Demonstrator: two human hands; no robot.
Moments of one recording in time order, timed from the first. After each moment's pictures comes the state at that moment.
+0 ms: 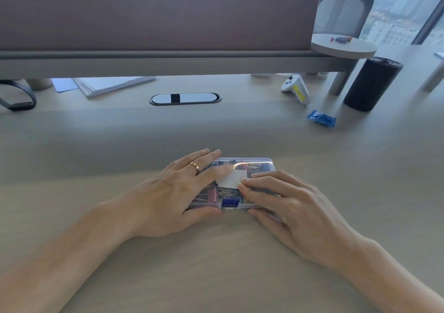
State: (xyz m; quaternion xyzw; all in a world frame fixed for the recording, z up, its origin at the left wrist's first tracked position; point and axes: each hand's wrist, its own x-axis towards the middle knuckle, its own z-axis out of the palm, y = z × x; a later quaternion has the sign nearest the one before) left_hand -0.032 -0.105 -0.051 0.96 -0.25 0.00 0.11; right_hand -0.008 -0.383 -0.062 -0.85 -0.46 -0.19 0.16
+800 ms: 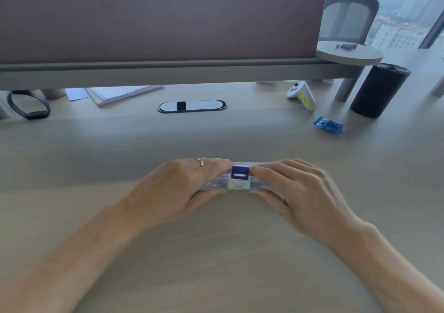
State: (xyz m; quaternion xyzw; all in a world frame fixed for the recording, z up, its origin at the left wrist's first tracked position) left_hand -0.023 -0.101 -0.038 0.93 -0.30 0.17 0.15; right_hand 0.020 -0.369 -0.048 -0.82 -0.45 -0.30 0.16
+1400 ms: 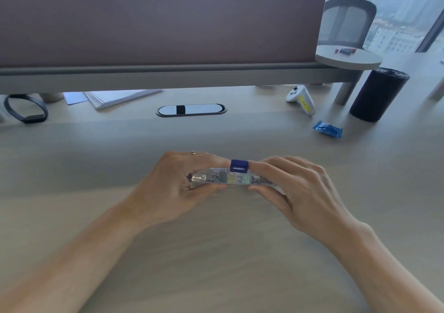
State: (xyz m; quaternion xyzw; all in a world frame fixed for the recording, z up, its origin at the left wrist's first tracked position) left_hand -0.017 -0.106 -0.028 0.89 -0.23 0.19 0.36; right_hand 0.032 -0.367 -0.043 -0.83 -0.45 -0.28 0.18
